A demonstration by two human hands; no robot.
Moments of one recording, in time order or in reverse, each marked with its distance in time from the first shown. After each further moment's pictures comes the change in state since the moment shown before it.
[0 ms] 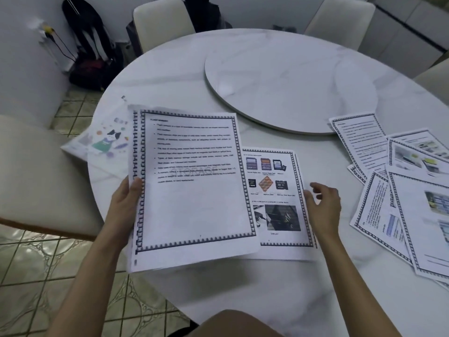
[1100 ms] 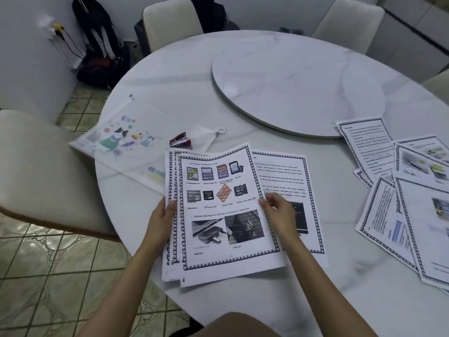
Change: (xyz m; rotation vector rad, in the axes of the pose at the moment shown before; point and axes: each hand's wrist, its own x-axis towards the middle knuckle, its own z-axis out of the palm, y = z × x) left_hand -0.003 -0.065 0.029 0.169 -0.090 -0.088; right_hand -0.037 -0.034 0.062 0.256 -0.351 0.092
